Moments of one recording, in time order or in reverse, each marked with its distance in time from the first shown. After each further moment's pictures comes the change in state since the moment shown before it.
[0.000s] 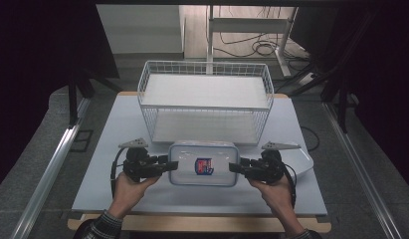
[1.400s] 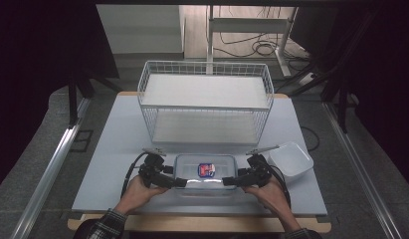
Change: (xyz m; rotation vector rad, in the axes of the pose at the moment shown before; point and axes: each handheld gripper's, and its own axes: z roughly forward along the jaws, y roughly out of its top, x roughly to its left) left arm 0.031 -0.032 0.053 0.266 -0.121 -0.025; right arm -0.033 -0.025 0.045 0.280 0.031 0.064
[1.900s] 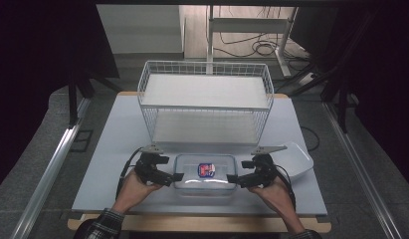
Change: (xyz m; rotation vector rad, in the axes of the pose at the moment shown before) left arm -0.008 0.011 -0.007 -0.067 0.208 0.134; right arm 0.010 0.002 -0.018 -0.113 -0.105 -0.153
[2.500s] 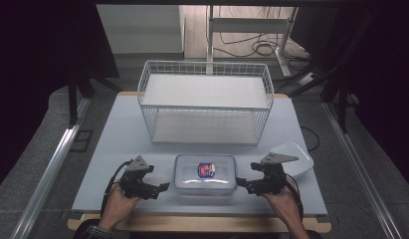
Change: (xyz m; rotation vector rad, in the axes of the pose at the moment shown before) left arm -0.004 -0.049 -0.029 -0.033 0.165 0.031; right arm 0.000 -0.022 -0.022 -0.084 -0.122 -0.096
